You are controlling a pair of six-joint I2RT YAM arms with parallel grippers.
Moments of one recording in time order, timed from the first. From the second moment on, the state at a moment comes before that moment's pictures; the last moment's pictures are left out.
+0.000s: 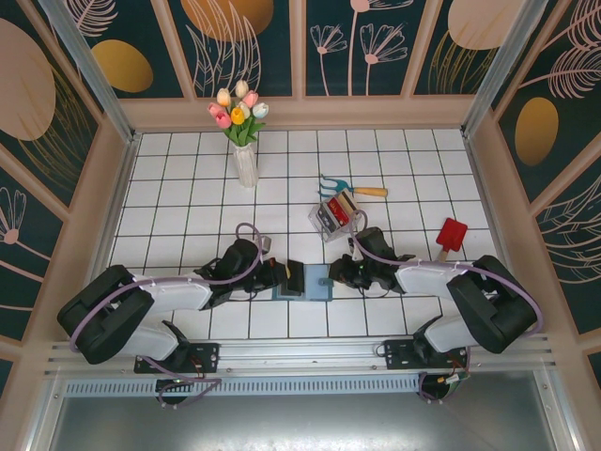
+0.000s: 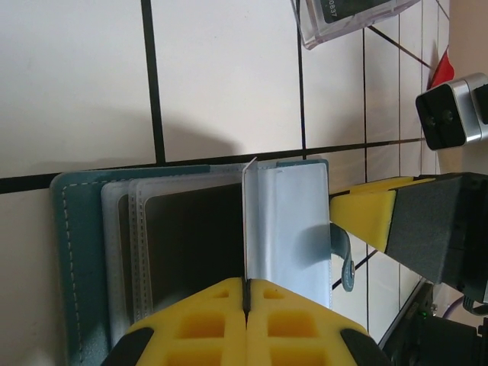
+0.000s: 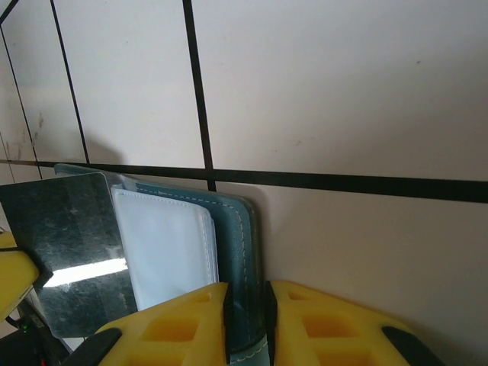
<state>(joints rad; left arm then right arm) -0.77 1.39 0.37 0.36 0.31 -1.03 0.63 1.40 0.42 0.06 -0.41 0.89</state>
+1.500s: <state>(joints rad) -0.79 1.34 0.36 0.34 0.25 -1.05 0.63 1.41 0.42 0.06 -0.39 0.88</state>
